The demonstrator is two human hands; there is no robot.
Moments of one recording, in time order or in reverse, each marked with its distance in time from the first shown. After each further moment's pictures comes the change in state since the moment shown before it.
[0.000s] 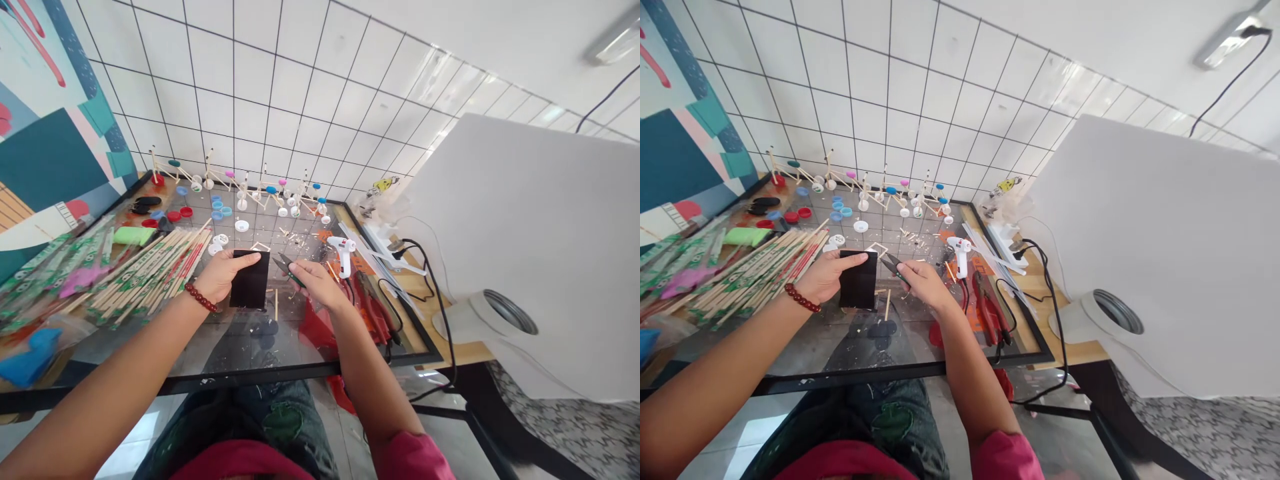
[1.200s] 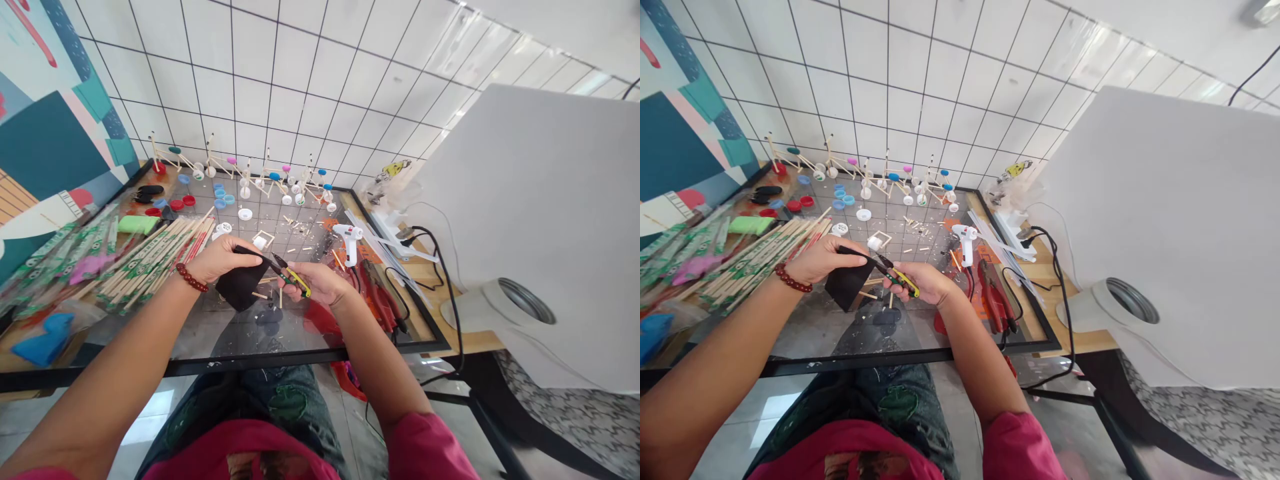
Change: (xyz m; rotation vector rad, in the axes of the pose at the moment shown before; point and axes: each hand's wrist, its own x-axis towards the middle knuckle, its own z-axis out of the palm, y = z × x) left_hand 0.001 0.020 -0.020 0.483 -0.239 0.132; right_hand -0.001 0.004 0.012 0.469 -0.384 0.333
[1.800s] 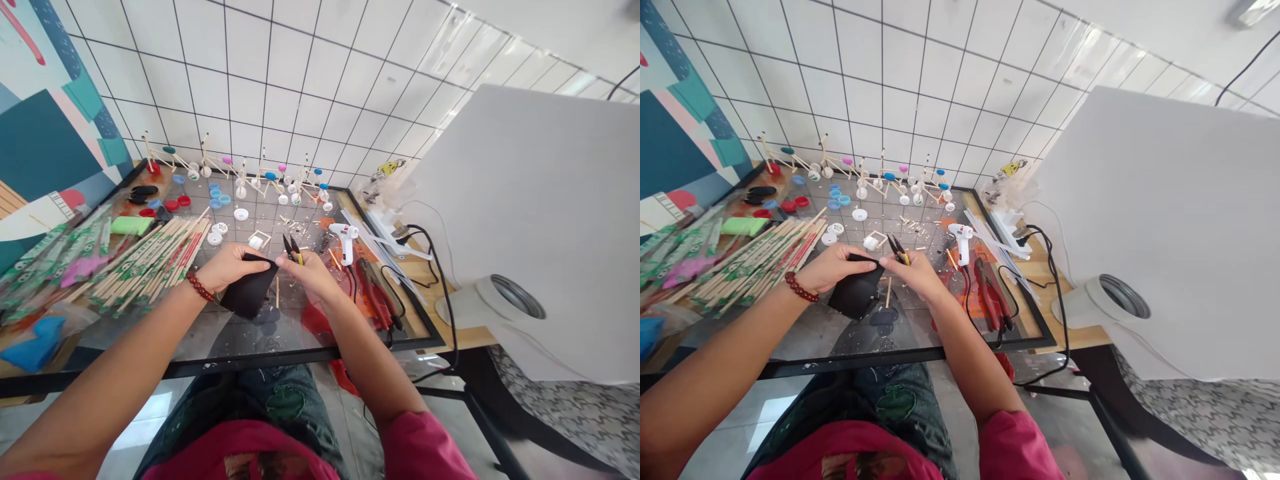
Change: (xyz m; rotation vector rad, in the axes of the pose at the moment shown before) left_hand 0.001 -0.014 0.022 -0.100 -0.028 -0.060; right_hand 0.007 0.001 0.014 -0.253 0.420 -0.407
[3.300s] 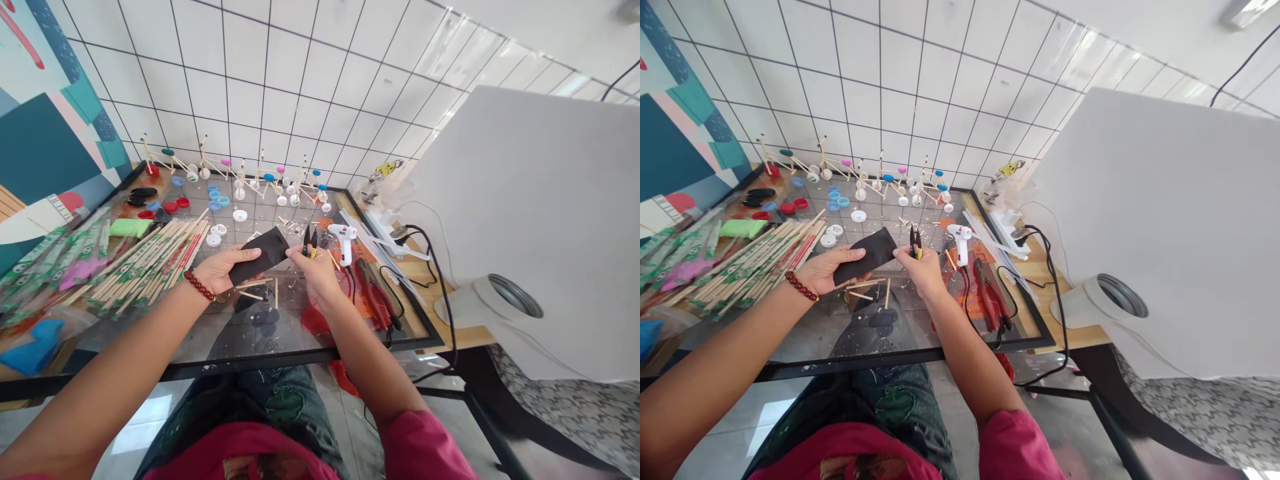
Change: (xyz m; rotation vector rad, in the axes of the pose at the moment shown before) left_hand 0.005 0.001 -0.002 -0.508 0.071 -0.270; right_hand 0.005 0.001 0.002 0.124 0.328 -0.075
